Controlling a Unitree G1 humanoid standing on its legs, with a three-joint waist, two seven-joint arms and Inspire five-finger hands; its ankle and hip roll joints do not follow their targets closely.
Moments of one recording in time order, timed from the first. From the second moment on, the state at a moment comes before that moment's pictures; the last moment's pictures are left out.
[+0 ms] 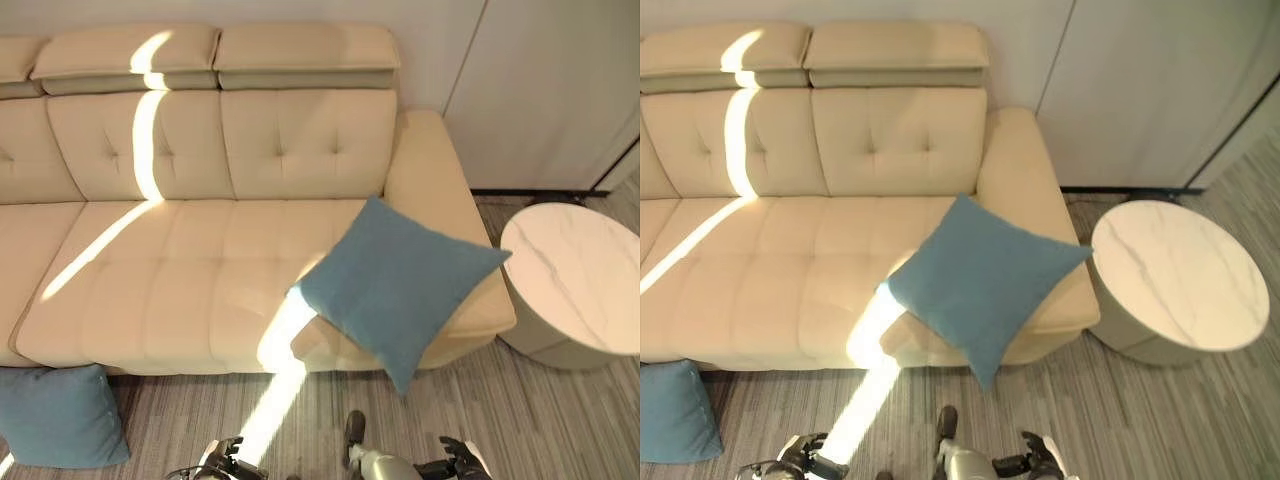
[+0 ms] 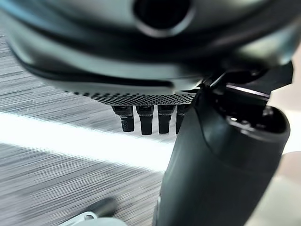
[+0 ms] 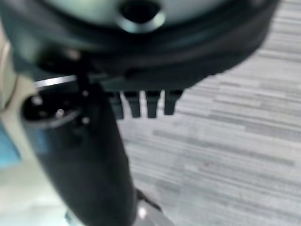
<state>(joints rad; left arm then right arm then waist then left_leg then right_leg) -0.08 0.22 -0.24 1.24 -0.01 -0.07 0.14 -0.01 -0.26 0.21 1.25 0.02 -0.08 -0.21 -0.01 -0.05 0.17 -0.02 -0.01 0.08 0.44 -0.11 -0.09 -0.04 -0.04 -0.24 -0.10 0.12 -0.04</state>
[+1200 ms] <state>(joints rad) -0.07 0.48 -0.04 0.87 -0.24 -0.12 0.17 0.09 -0.52 -0.10 0.85 0.33 -0.11 -0.16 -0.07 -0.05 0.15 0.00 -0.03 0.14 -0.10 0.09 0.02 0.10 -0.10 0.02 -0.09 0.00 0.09</state>
